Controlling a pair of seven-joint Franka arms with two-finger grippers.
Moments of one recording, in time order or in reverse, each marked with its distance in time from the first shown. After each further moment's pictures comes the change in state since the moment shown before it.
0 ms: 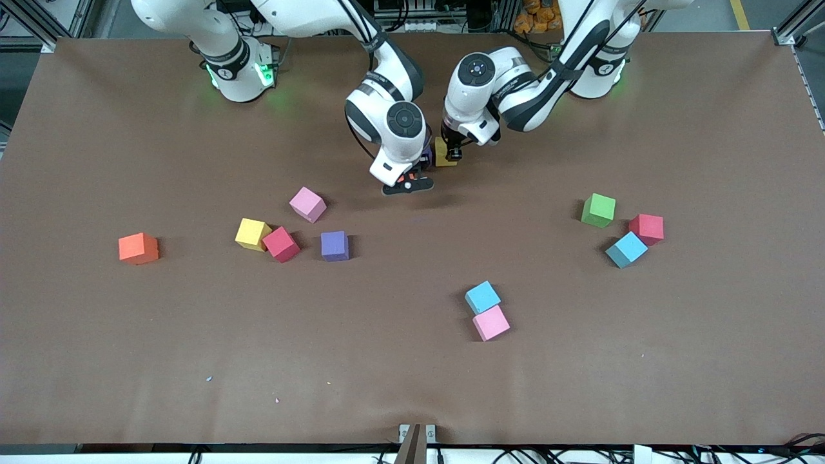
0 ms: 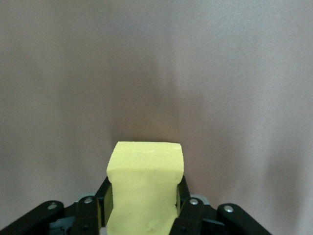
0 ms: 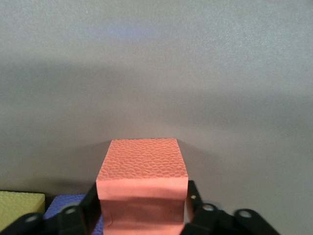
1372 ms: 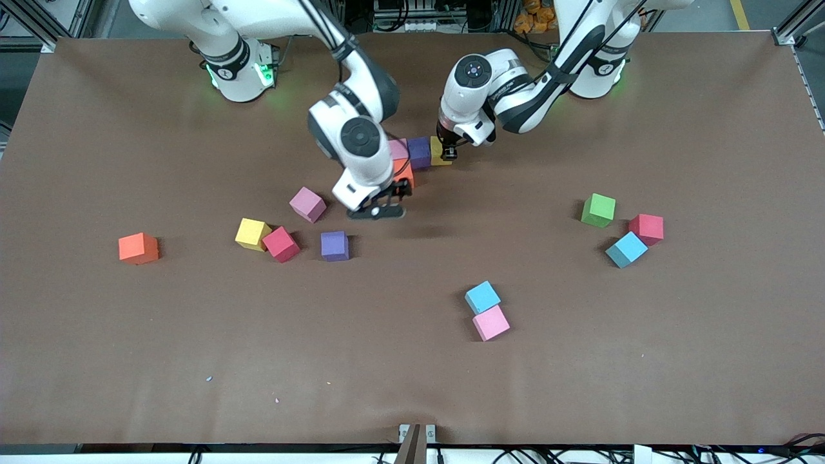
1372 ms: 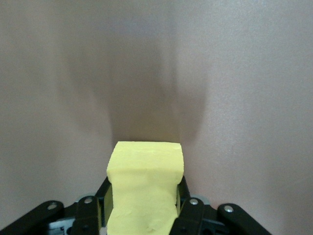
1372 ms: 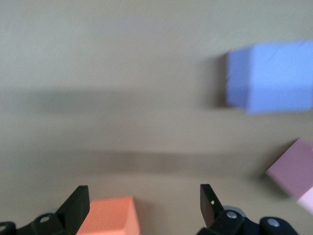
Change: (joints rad) left arm -0.007 0.031 0.001 0.022 0.000 0.010 0.000; right arm -0.193 -0.084 -0.030 0.046 -0.011 -0.028 -0.067
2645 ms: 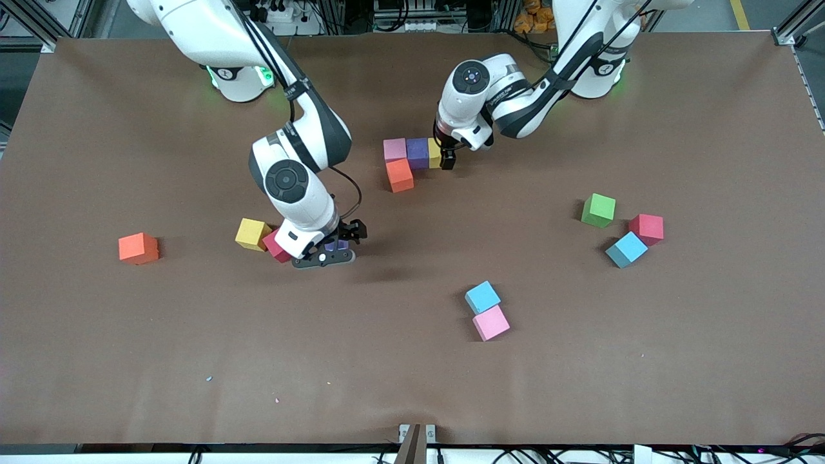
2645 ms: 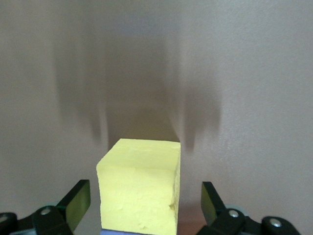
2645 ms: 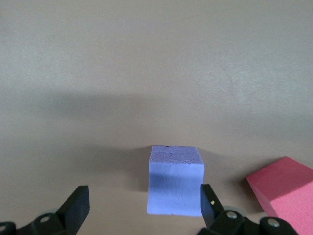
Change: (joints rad) left arm 0.001 0.021 0.006 0.039 0.014 -0.031 0.000; right arm -0.171 0.030 0.006 0.030 -0.050 0.077 -0.232
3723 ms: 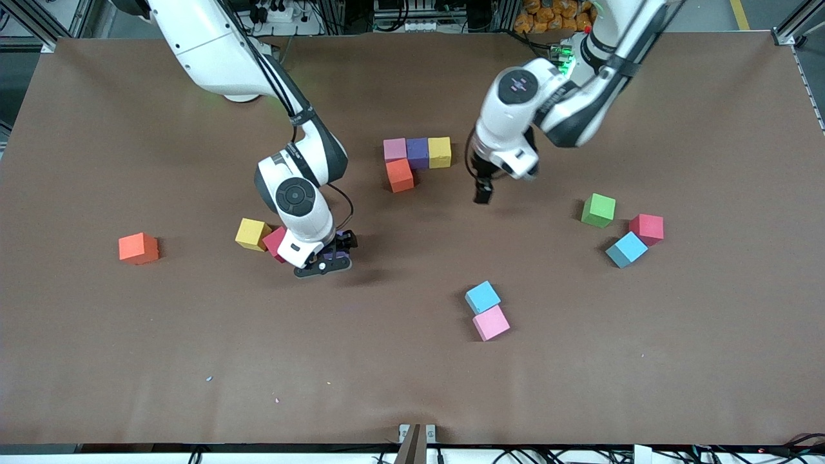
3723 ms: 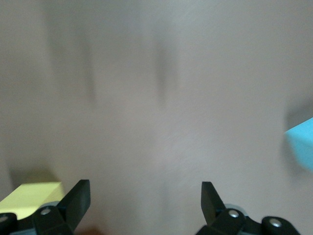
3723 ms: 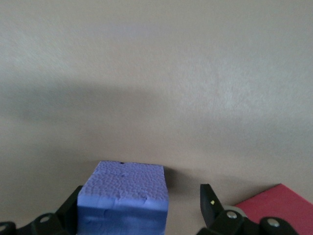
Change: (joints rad) left arm 0.312 -0.146 -0.009 0.118 0.009 -0.177 0.378; right arm -0.033 0.085 0.002 -0.081 -0.119 0.140 -0.028
